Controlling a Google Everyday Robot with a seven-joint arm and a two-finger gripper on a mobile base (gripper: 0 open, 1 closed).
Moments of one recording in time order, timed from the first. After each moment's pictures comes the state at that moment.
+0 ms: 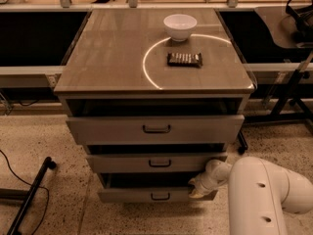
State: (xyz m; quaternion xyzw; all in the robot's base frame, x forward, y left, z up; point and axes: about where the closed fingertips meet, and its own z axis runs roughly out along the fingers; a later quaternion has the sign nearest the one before) arm 0.572 -0.192 0.161 -0.71 0.68 0.12 0.15
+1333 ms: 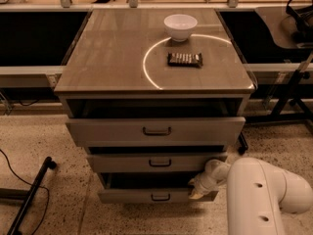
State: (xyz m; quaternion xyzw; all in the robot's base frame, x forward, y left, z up) arm 0.579 -0.191 0.157 -0.71 0.68 0.12 0.15
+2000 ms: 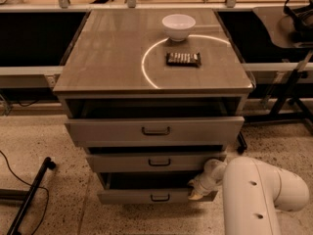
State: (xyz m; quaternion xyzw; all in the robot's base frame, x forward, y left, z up) arm 0.579 -0.188 0.153 -0.71 0.68 0.12 0.15
